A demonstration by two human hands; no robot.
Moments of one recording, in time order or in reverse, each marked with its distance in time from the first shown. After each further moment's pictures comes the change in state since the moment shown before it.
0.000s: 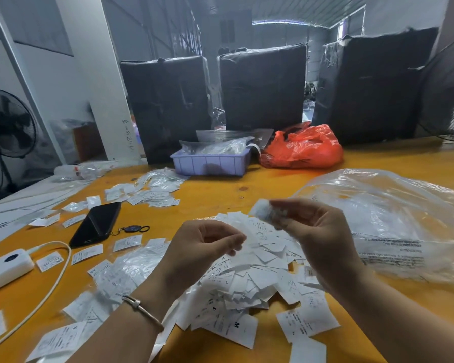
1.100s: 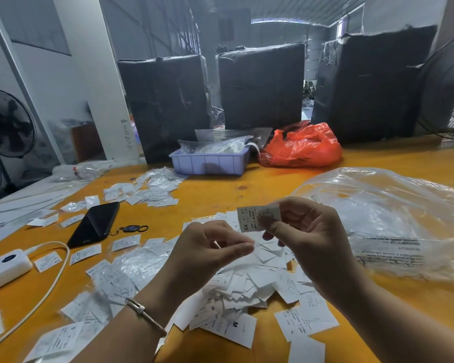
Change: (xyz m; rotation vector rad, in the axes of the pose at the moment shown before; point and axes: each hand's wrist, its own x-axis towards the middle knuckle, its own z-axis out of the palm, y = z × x) left_hand -0.002 -0.003 0.005 0.091 -0.058 0.137; right_hand -0.009 -0.010 0.005 -0.048 -0.133 -0.154
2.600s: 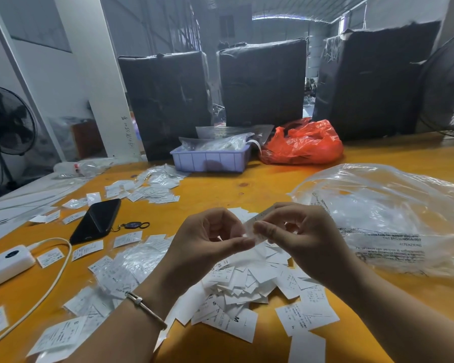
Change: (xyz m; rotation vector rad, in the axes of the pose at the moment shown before) left_hand -0.002 0.009 -0.002 -0.133 0.005 -0.009; right_hand 0.005 0.004 -0.005 -0.286 -0.179 -0.076
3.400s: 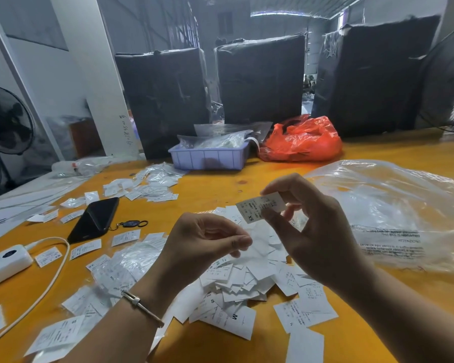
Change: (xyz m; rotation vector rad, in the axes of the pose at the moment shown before) left_hand -0.001 0.001 -0.001 0.043 0.012 0.039; right_hand -0.003 -0.008 -0.003 -0.235 0.199 -0.241
